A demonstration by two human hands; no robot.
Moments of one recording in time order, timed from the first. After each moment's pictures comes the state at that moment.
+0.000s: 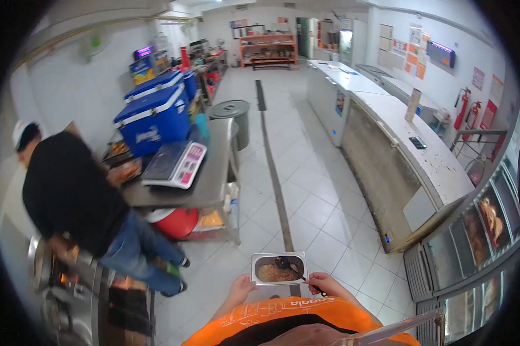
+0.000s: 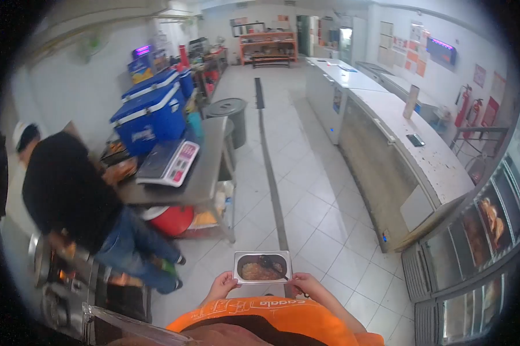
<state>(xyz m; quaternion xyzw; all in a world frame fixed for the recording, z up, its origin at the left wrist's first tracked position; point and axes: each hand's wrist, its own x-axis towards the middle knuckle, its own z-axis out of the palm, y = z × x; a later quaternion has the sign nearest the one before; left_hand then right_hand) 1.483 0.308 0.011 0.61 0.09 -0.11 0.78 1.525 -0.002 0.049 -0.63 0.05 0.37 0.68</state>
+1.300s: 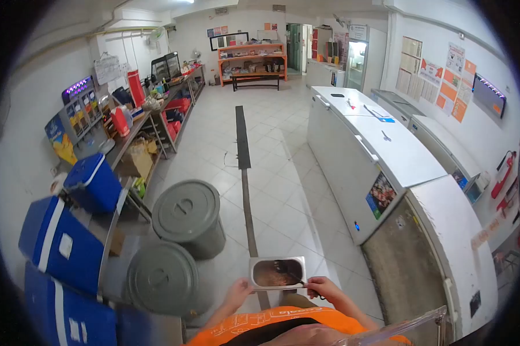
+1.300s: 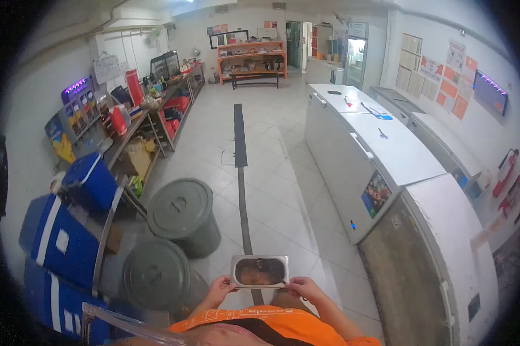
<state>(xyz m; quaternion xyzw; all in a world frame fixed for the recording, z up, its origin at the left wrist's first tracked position) 2.783 0.359 0.012 0.64 0.04 -0.13 0.76 2.804 0.045 0.045 -0.71 0.05 0.32 0.63</state>
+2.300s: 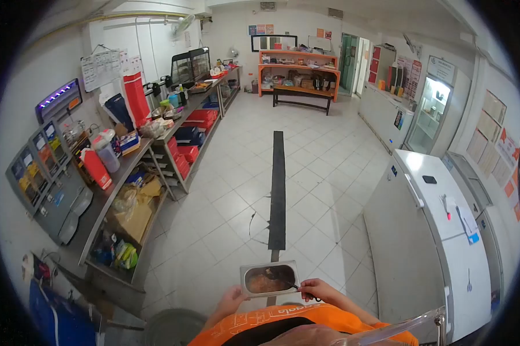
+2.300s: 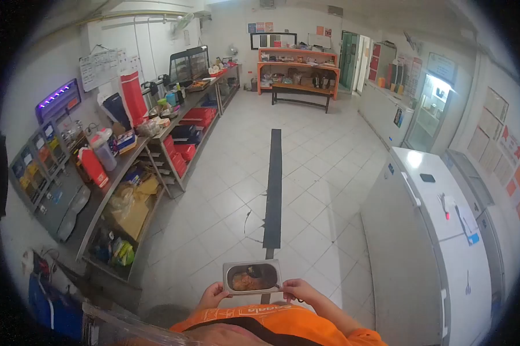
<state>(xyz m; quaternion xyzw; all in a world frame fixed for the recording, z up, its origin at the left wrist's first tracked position) 3.695 0.624 -0.013 0.65 0.08 -0.06 0.76 3.810 0.312 0.055 -0.69 -0.08 0.45 0.56</state>
